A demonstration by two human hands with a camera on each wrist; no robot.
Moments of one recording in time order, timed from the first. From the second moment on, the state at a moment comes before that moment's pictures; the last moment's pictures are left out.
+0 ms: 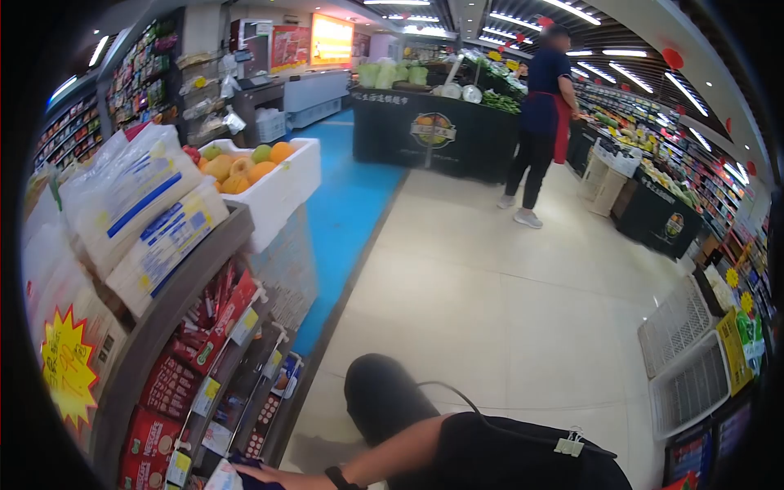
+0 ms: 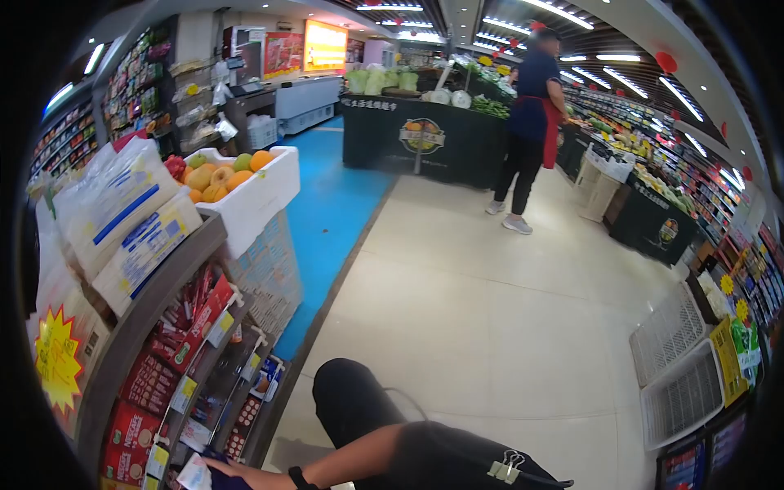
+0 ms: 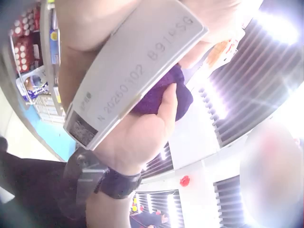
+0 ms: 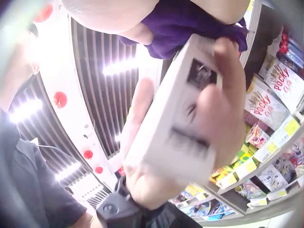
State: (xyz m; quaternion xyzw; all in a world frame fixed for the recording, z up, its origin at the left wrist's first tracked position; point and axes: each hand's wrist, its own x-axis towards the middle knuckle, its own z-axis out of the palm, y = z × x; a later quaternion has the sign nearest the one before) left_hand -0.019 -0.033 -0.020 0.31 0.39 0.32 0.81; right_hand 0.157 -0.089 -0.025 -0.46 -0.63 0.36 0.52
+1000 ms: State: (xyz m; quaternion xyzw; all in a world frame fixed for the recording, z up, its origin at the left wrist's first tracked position) left_hand -0.007 -0.020 -0.046 0.50 0.21 0.35 0.76; right_hand 0.163 -0.067 -0.018 -0.46 -0.63 0.29 0.54
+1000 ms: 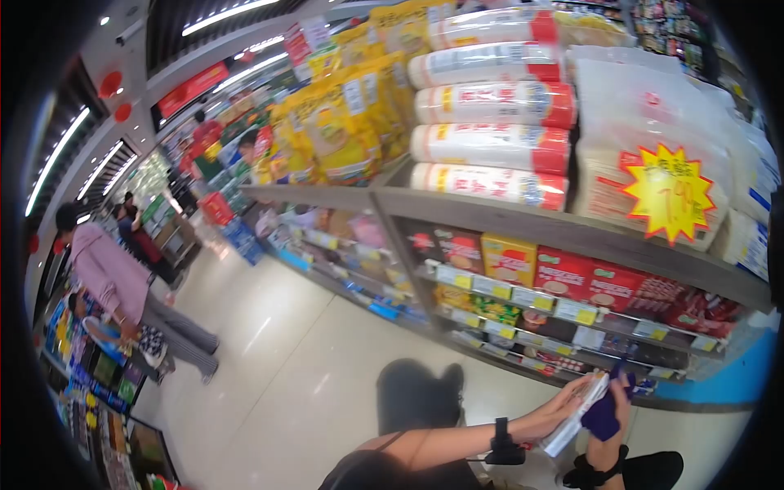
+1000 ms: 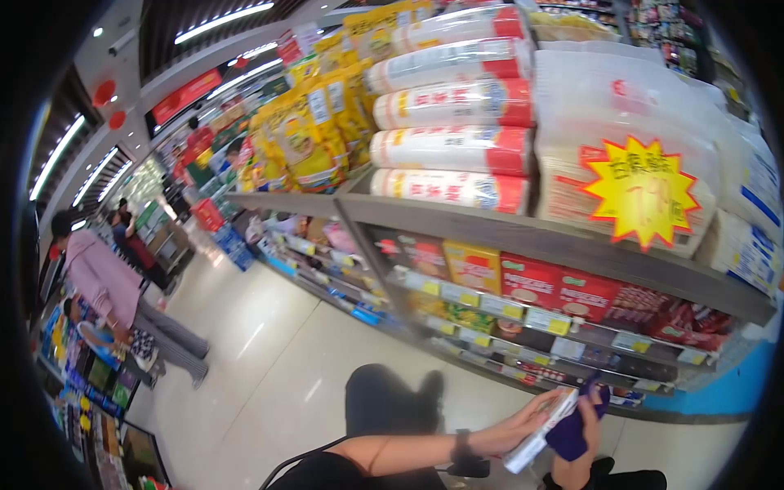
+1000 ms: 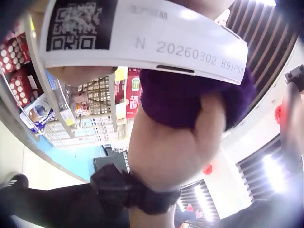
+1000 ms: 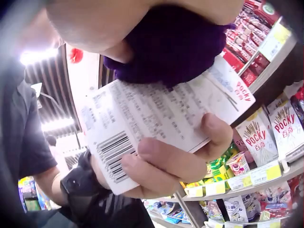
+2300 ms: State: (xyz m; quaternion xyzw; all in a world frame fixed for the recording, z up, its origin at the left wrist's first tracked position) left_hand -0.054 0.001 -0.012 0.47 0.26 0.40 0.74; right_hand 0.143 -0.061 -0.023 -0.29 -0.15 0.71 0.63
